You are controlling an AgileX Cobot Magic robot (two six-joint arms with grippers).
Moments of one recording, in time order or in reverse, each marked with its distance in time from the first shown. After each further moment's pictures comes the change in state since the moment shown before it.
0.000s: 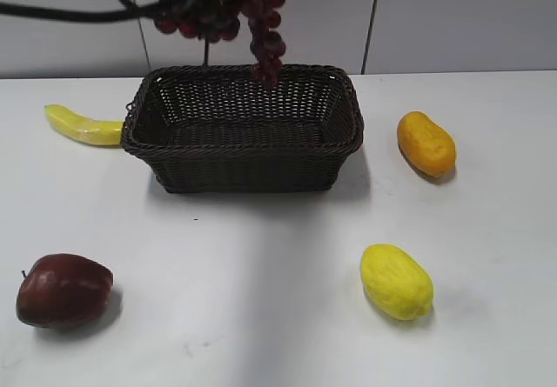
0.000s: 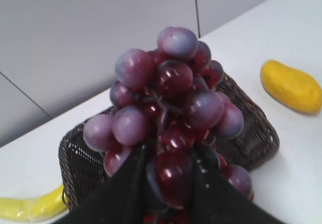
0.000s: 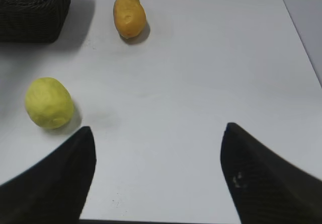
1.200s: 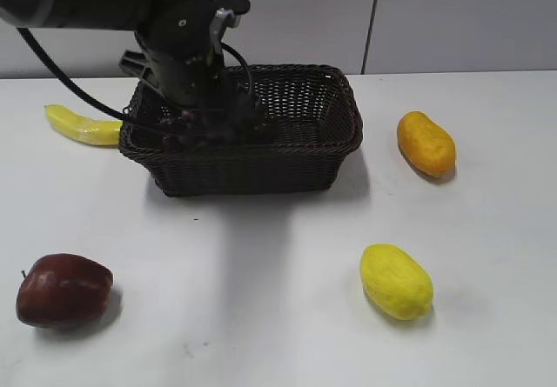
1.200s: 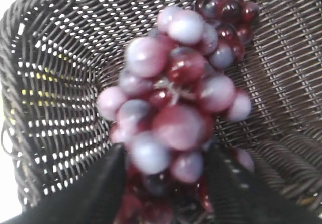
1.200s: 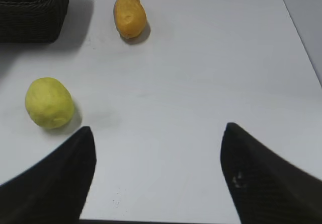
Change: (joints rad) left arm 0.180 0.429 -0.069 -0.169 0.078 0.000; right arm 0.000 0.000 0.000 0.000 0.000 0.000
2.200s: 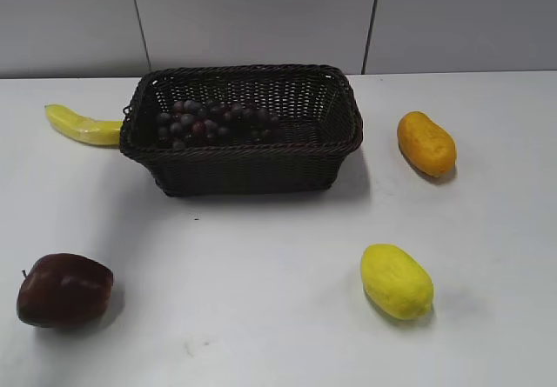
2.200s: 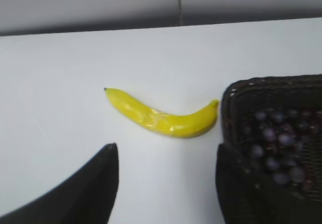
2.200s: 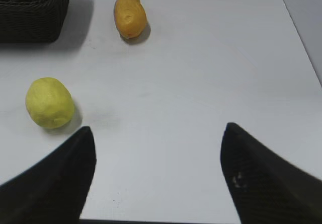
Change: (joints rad) left arm 0.441 -0.100 -0.475 -0.318 0.392 0.404; right arm 0.000 0.000 0.000 0.000 0.000 0.000
